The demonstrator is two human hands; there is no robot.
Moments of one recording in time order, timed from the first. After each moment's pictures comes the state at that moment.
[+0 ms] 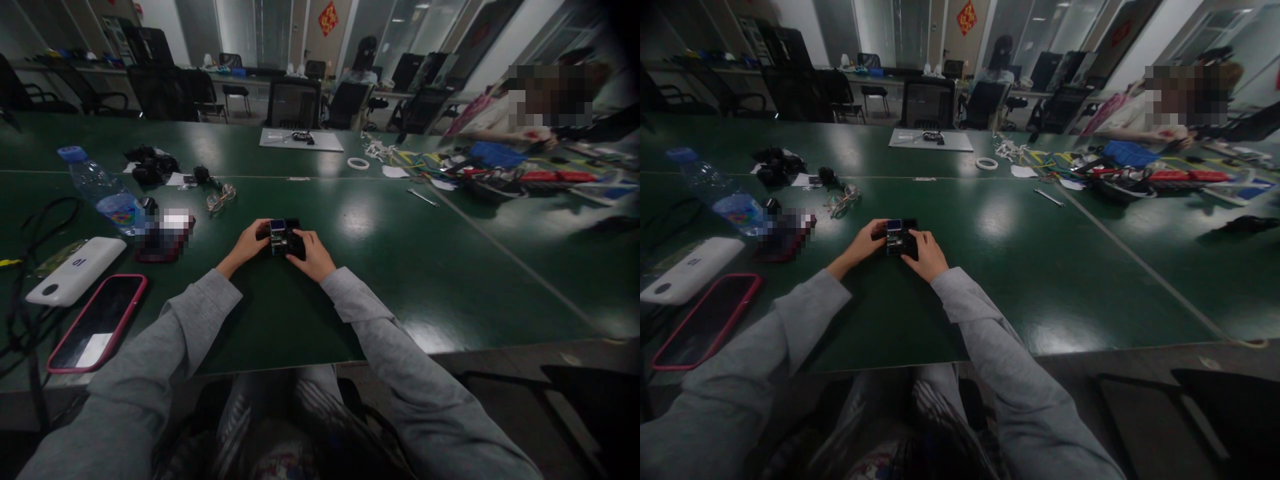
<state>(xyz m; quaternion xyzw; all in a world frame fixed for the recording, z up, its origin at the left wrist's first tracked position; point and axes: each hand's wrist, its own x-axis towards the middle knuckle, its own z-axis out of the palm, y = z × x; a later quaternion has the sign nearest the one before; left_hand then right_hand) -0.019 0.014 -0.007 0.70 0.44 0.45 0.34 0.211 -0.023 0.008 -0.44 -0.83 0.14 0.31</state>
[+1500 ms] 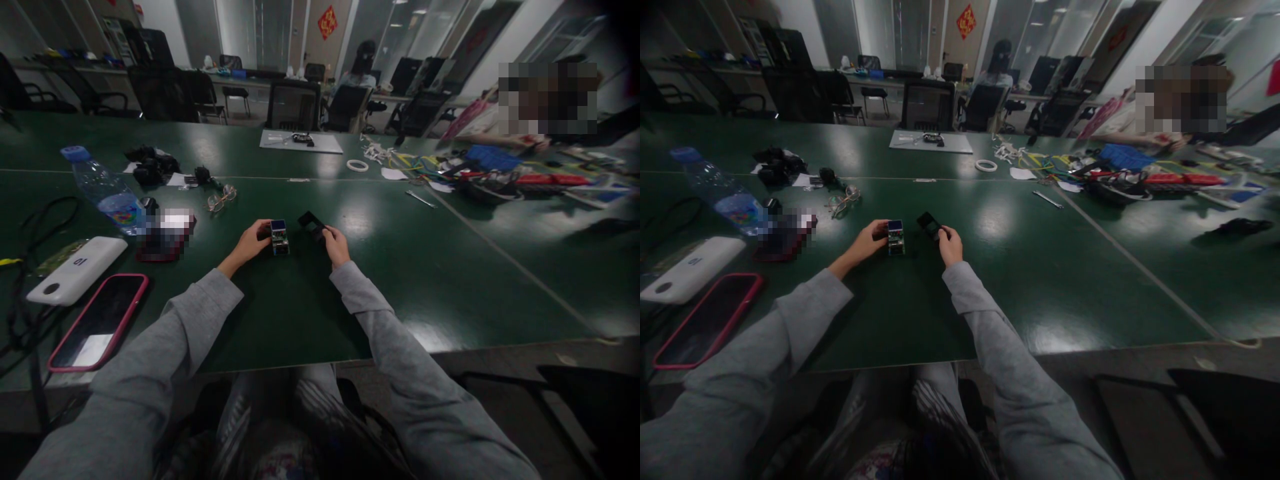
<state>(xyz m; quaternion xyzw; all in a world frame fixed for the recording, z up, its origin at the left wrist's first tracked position) -0.021 0.015 -0.011 0.70 0.45 0.45 0.33 0.241 0.033 -0.023 -0.58 -0.51 0.33 0.54</state>
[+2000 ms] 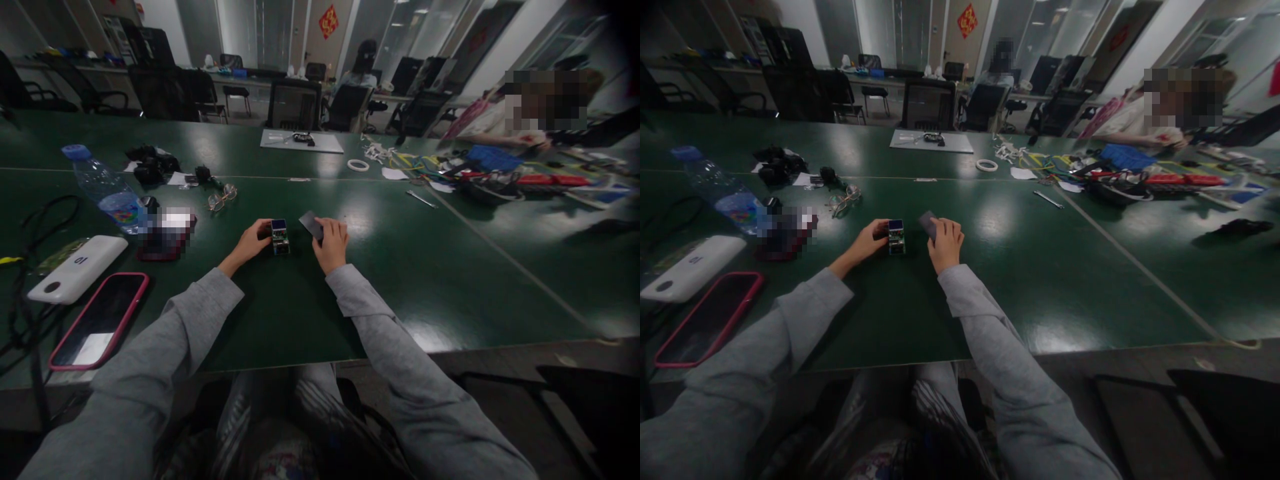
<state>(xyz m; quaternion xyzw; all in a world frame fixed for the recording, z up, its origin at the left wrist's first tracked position) -0.022 0.016 -0.013 0.69 0.43 0.46 0.35 0.227 -0.011 0.018 -0.56 -0.74 -0.03 0.37</state>
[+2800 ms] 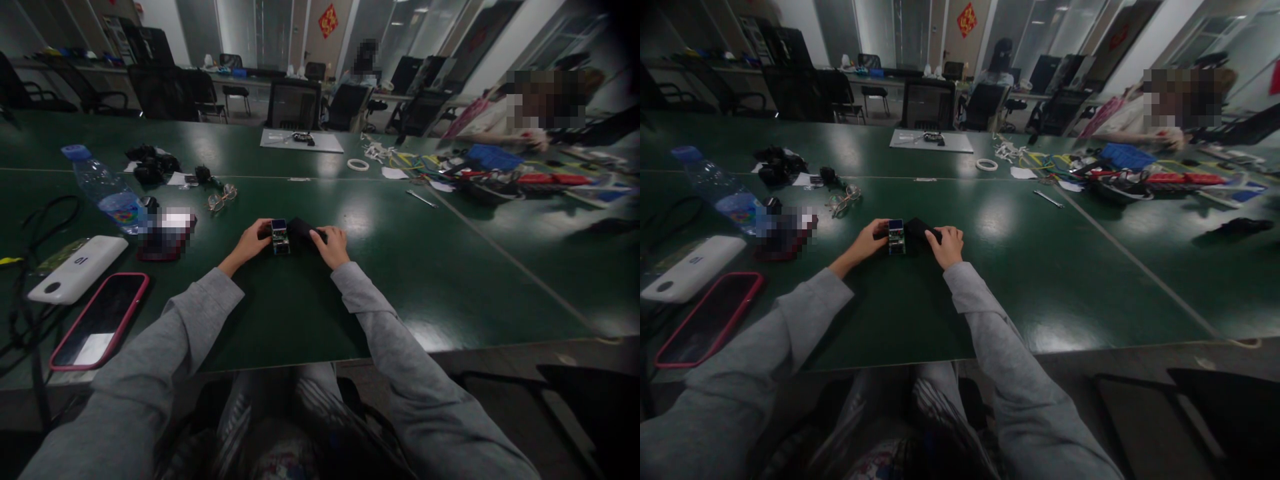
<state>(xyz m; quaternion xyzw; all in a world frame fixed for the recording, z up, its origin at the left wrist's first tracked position) -0.022 0.015 -0.012 0.70 0.44 0.45 0.34 0.241 0.013 -0.009 -0.59 -0.71 0.10 0.38</state>
